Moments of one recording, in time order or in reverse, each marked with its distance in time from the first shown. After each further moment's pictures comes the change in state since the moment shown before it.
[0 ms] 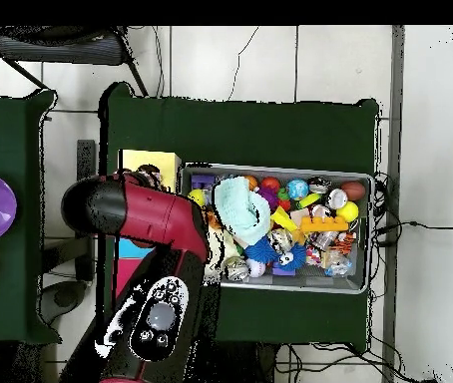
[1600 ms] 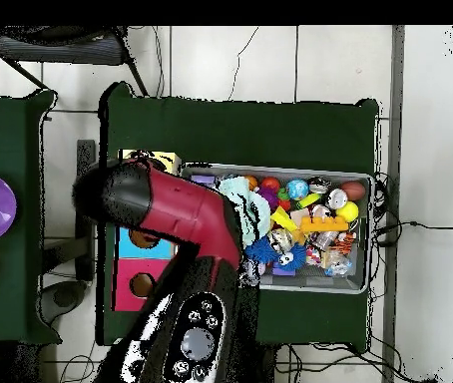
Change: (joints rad) arm -0.085 -0.115 0.000 -0.005 0.012 0.092 0.024
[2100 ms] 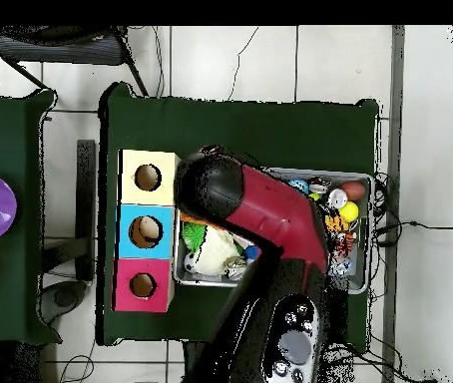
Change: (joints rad) arm -0.188 -0.023 0.000 0.000 -0.096 0.000 0.000
